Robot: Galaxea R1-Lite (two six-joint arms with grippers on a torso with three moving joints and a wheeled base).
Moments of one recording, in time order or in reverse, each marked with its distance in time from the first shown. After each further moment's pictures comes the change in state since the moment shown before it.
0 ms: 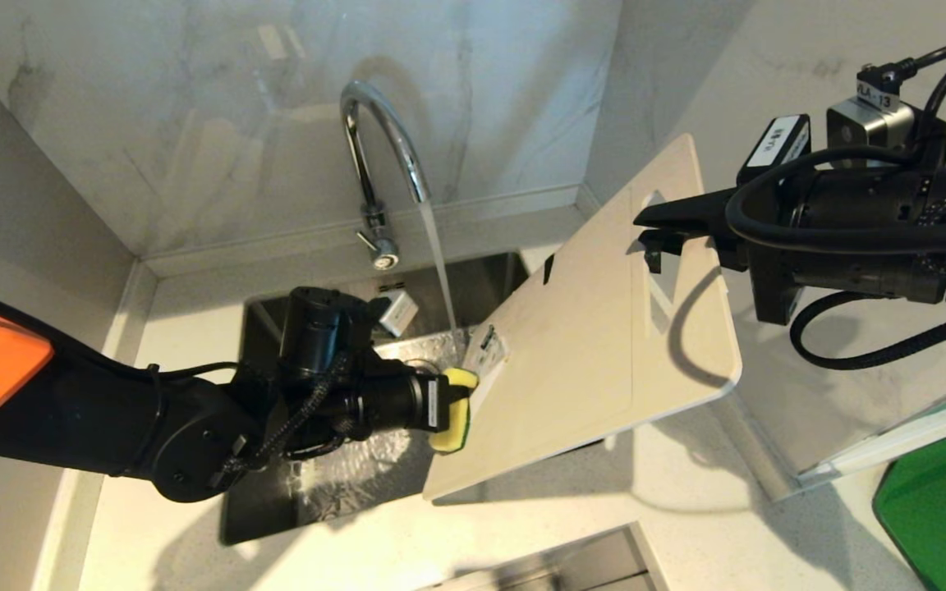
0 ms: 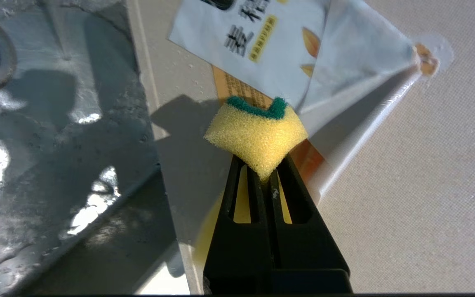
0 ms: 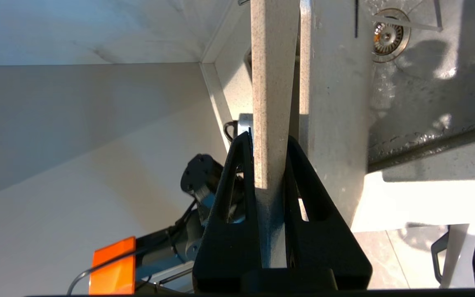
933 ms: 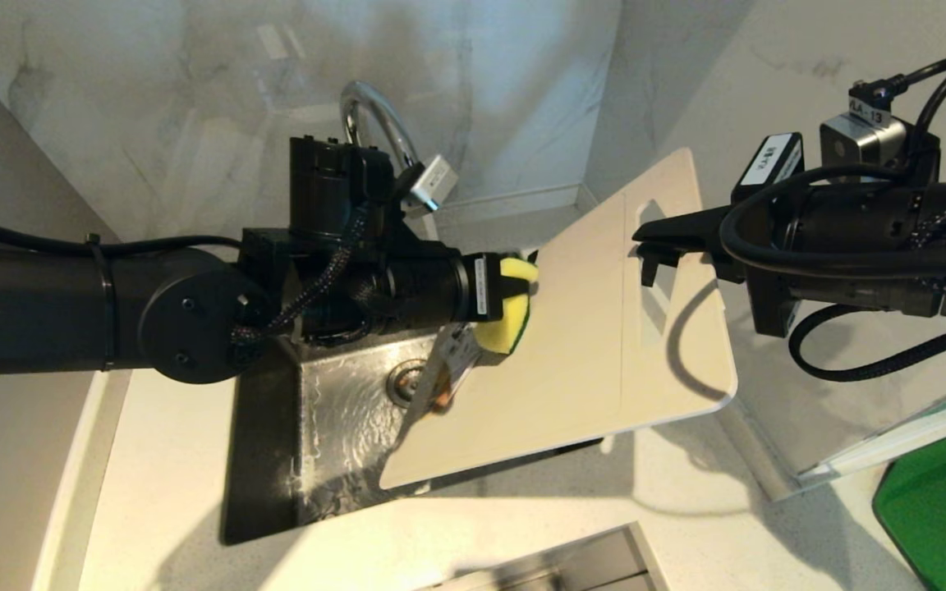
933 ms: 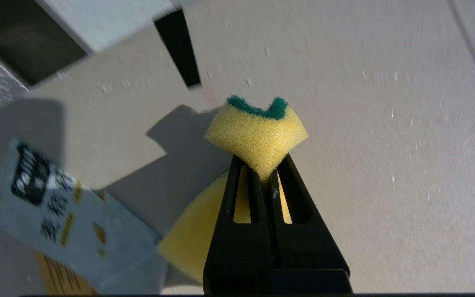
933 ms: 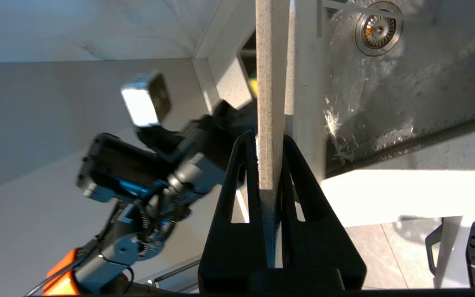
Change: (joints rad) left arm -0.081 0.000 -0.477 0.300 -0.059 0.007; right arm 0.001 -0.002 0.022 0.001 0.000 -0.005
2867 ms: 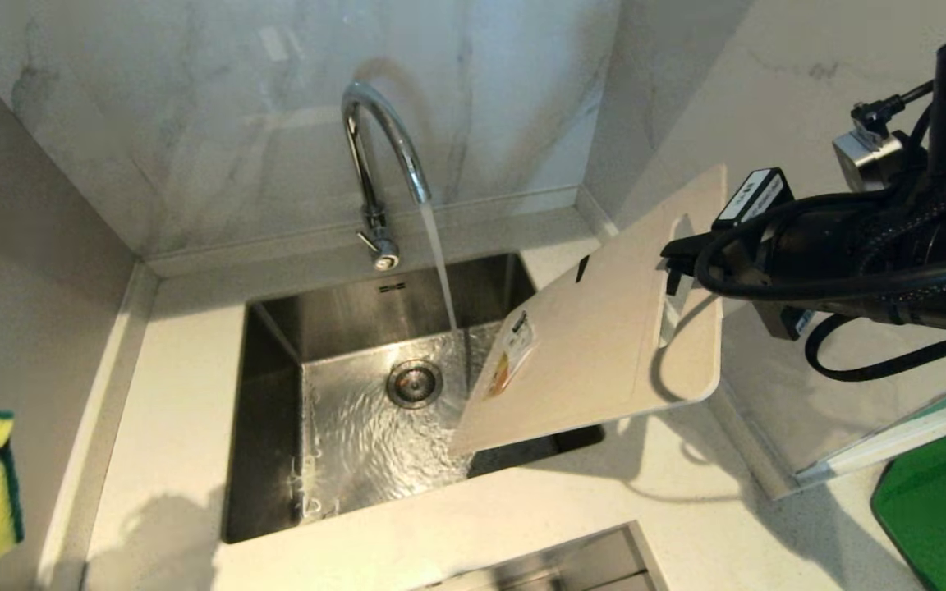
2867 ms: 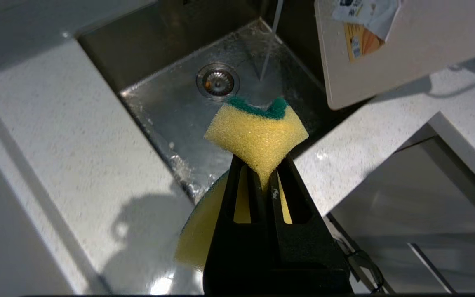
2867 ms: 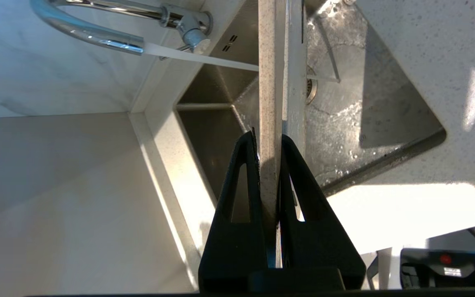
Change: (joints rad) left arm 0.778 -1.163 1.023 0.148 -0.249 0.437; right arm -0.027 0.038 0.010 0.017 -0.221 -0.106
